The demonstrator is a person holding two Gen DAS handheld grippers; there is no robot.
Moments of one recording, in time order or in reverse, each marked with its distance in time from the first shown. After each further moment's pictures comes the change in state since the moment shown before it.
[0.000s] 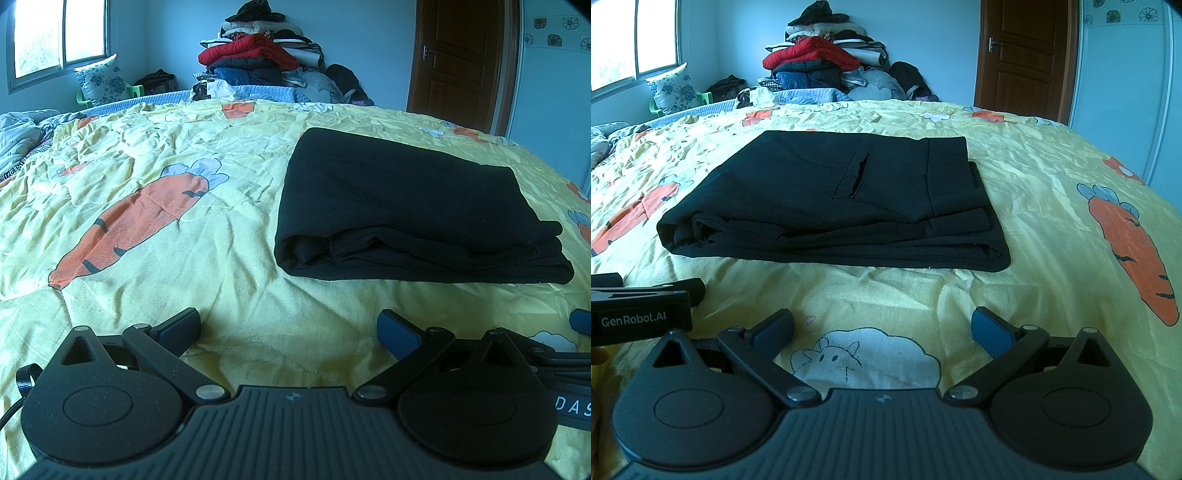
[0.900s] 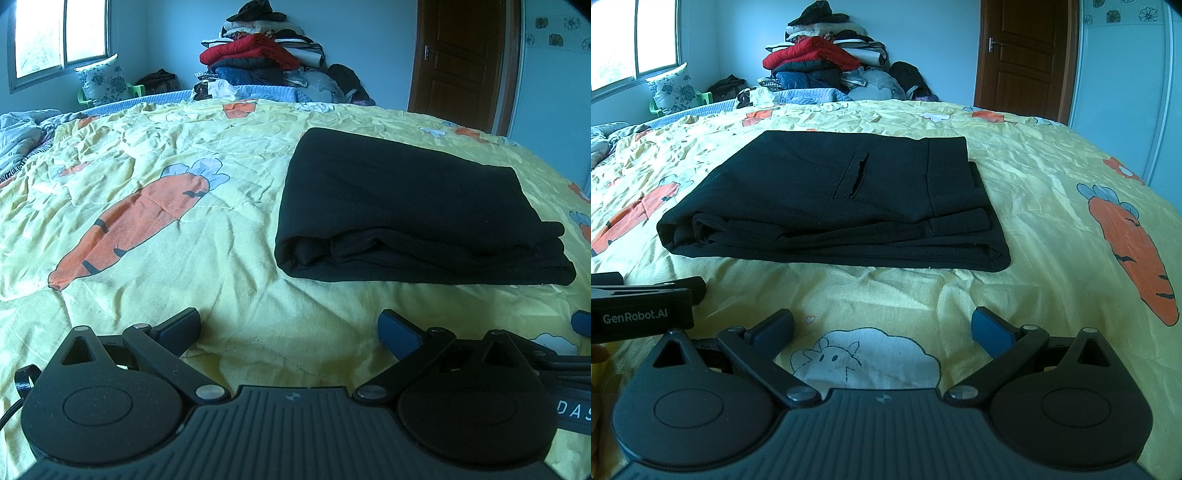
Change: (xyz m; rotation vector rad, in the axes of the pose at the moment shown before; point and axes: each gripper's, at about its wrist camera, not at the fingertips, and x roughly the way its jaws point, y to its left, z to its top) left arm 0.003 0.000 0.003 -0.007 0.000 -0.002; right arm 0.000 -0.001 0.000 0.000 0.000 0.000
